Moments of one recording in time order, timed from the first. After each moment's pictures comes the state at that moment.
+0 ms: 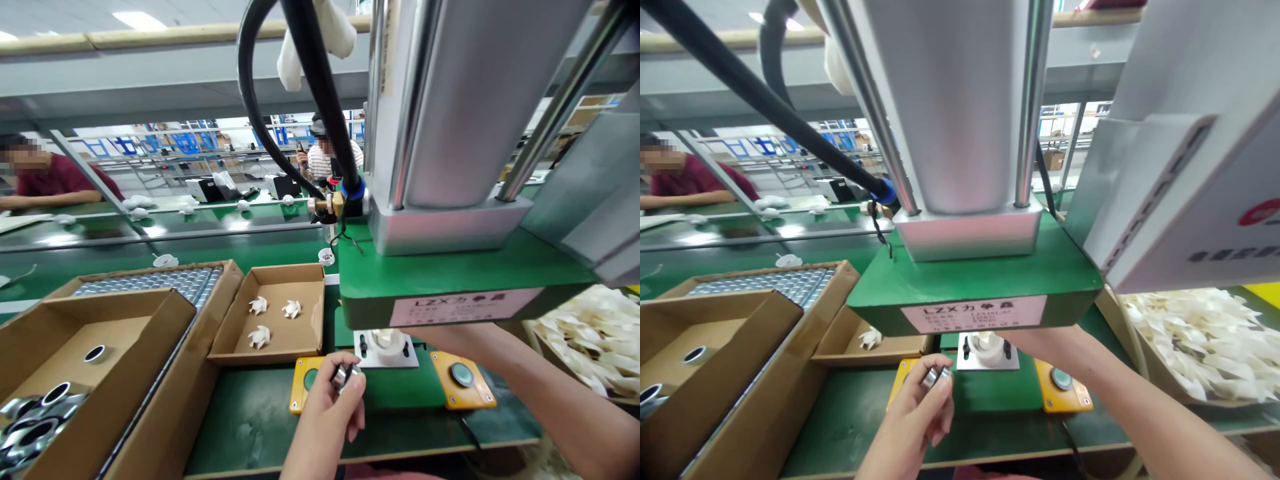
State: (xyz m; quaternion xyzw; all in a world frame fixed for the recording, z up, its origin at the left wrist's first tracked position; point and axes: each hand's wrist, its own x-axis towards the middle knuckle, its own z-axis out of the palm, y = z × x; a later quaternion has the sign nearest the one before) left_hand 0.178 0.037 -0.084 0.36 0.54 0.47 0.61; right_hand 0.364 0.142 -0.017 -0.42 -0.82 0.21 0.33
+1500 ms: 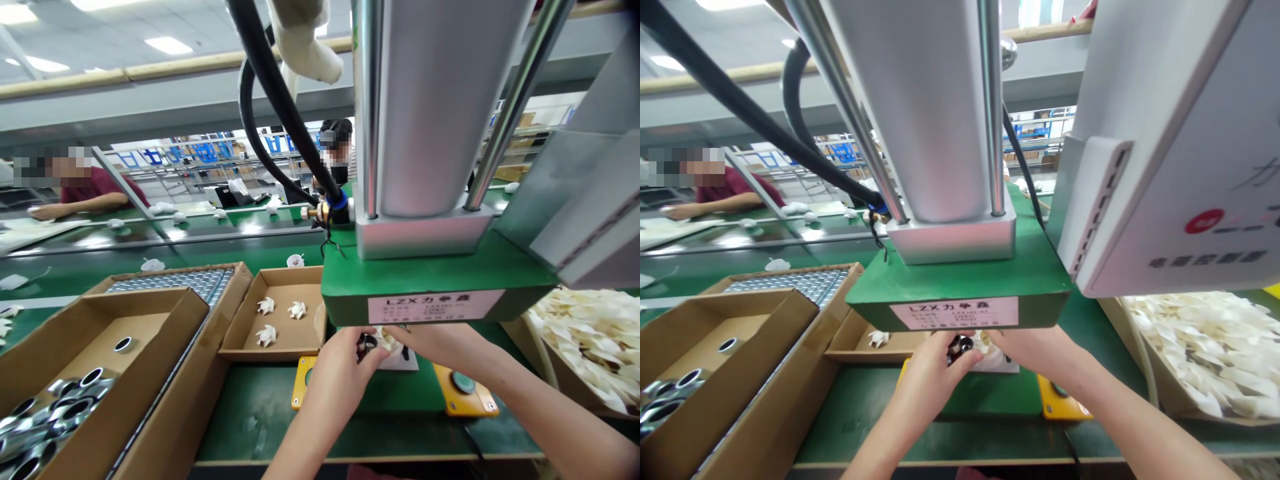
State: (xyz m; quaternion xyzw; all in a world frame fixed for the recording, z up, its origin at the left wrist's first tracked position) left_hand 0.186 0.080 -0.056 0.65 0.63 0.33 0.27; right_hand 0.365 0.140 -0.038 -0.36 -0.89 0.08 0.27
